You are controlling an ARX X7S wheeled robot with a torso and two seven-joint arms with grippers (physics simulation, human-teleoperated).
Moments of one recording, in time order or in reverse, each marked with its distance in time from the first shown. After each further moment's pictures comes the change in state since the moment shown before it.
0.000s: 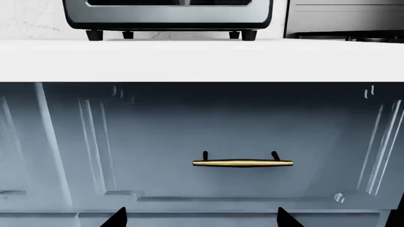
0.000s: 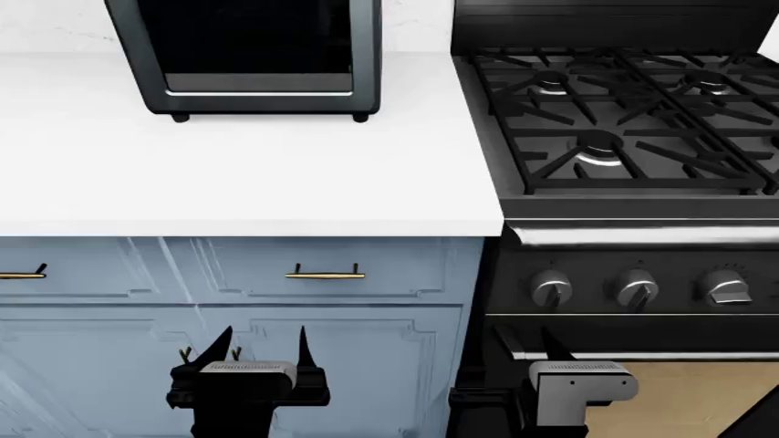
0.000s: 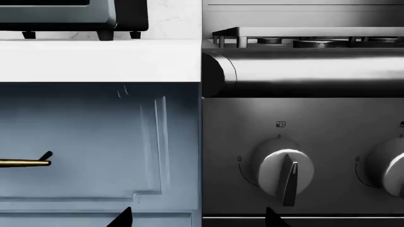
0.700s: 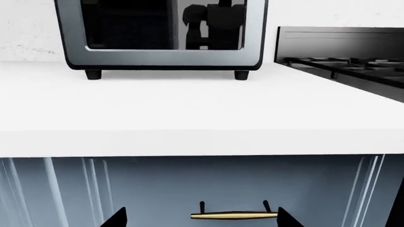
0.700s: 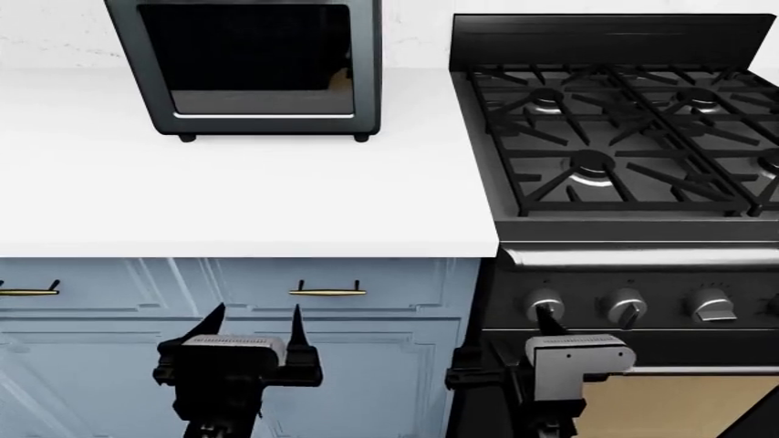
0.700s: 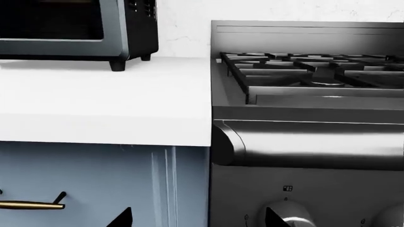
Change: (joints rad) left arm -0.025 -0.100 0.056 0.208 -0.112 -0.215 -0.047; right arm 0.060 0.078 -0.088 -0.074 0.069 0.119 0.060
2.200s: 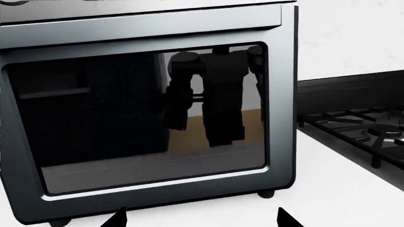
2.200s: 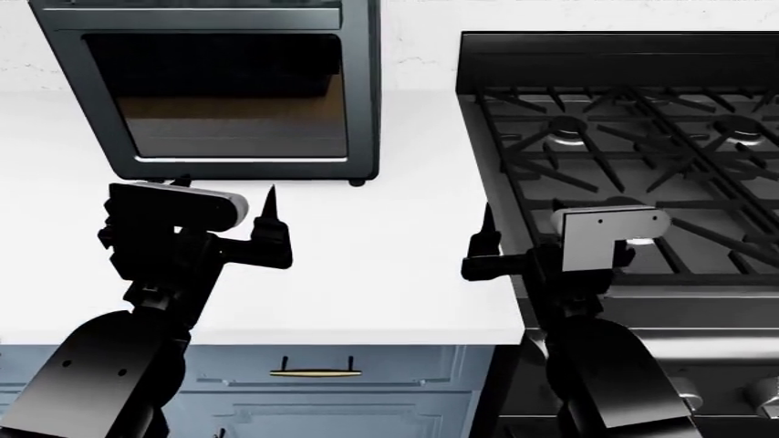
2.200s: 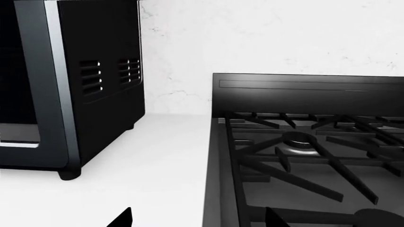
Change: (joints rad) left arm -0.453 -0.166 -0.031 0.288 -0.157 -0.629 0.020; right arm 0.385 0.097 0.002 -0.126 0.146 0.421 0.006
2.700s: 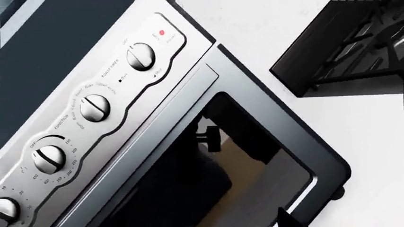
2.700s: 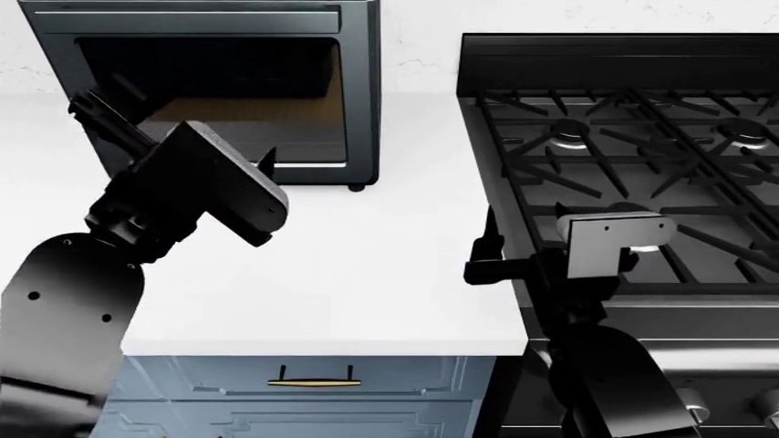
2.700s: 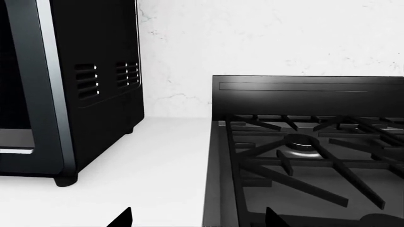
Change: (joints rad) left arm -0.337 -0.368 0.436 -0.002 0.314 0.021 0.243; right arm -0.027 0.012 0.003 -0.011 0.024 -0.031 0.005
